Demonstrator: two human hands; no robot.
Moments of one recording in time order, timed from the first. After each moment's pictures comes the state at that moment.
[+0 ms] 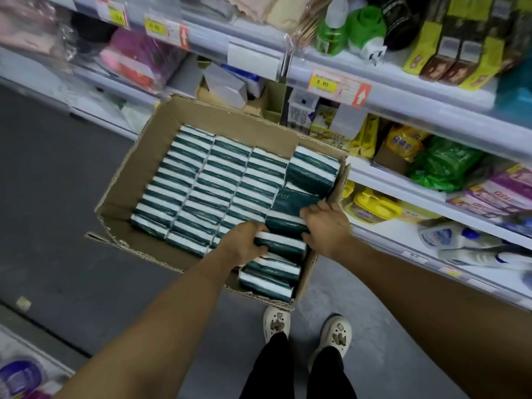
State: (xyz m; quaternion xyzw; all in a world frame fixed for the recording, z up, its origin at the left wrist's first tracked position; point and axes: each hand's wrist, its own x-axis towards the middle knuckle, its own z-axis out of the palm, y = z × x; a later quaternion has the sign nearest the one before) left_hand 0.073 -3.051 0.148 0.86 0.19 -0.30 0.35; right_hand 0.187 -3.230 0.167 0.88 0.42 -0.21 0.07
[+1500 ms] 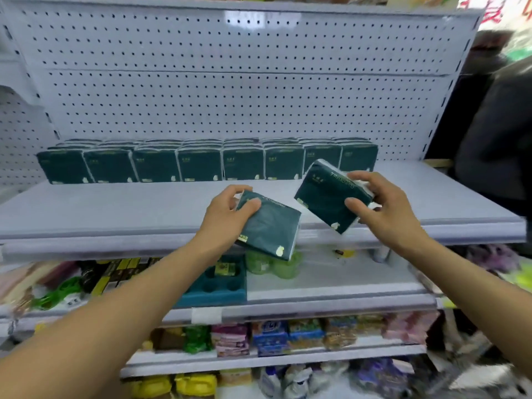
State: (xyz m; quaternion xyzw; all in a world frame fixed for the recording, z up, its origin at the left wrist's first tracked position) left_hand 0.315 -3.537 0.587 0.78 -0.06 0.13 0.61; right_hand 0.318 -3.820 0.591 0.83 0.16 0.25 -0.47
